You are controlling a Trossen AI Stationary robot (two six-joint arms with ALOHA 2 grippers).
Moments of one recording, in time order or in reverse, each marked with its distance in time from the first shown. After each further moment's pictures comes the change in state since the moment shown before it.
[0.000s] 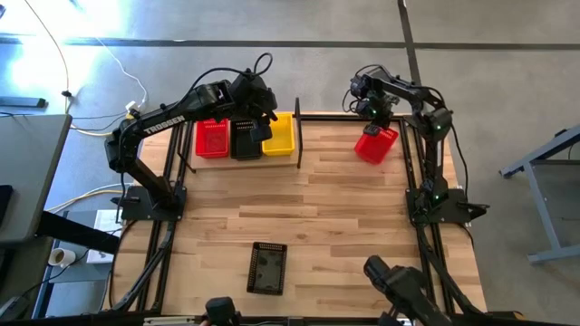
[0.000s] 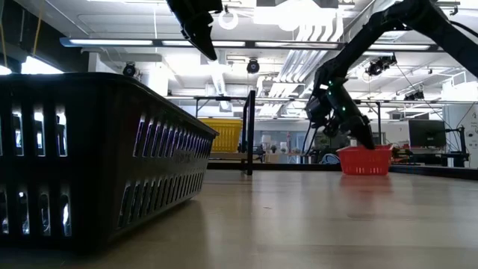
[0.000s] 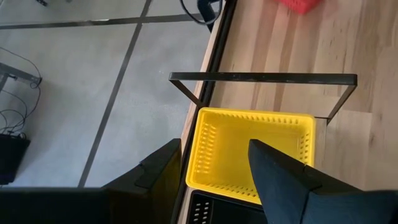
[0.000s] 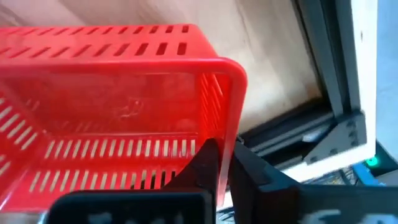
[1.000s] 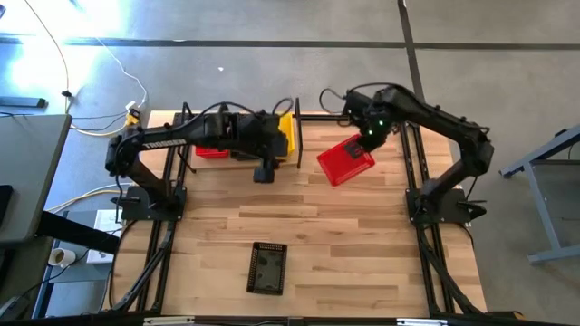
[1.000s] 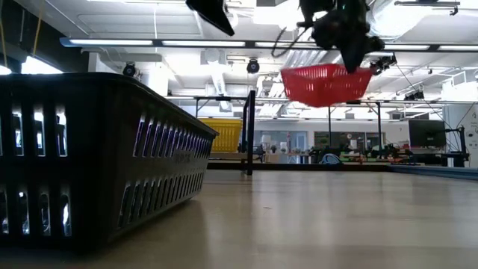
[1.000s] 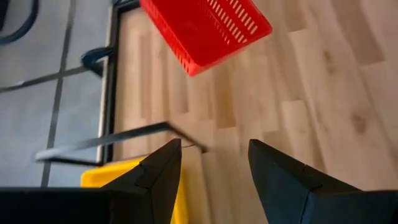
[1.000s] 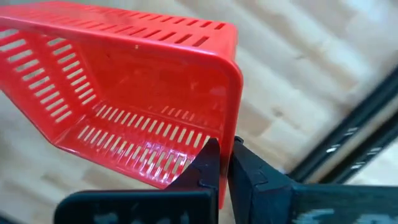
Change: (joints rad) left arm -0.318 0.000 0.000 -0.036 0.115 -0.026; right arm 0.547 -0.553 0.000 -0.109 -0.346 0.819
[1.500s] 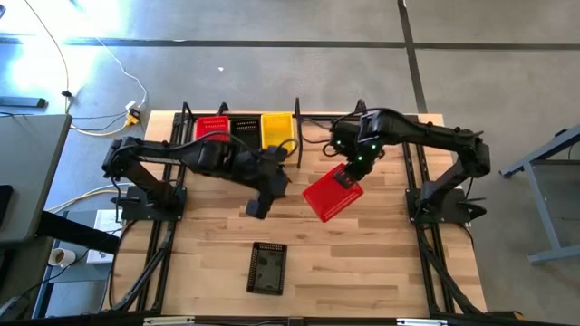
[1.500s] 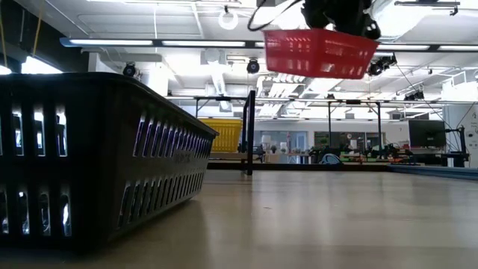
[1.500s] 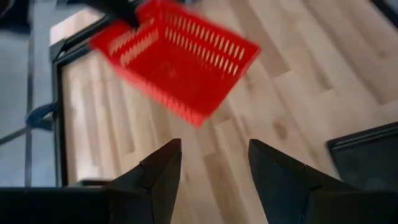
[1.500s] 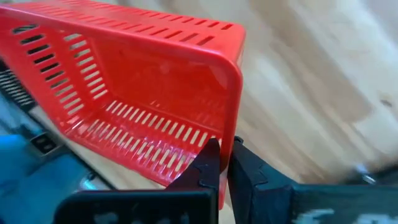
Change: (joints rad) left arm -0.246 0.000 0.000 0.010 -0.002 -0.001; right arm 0.282 0.015 0.000 0.088 -0.180 0.109
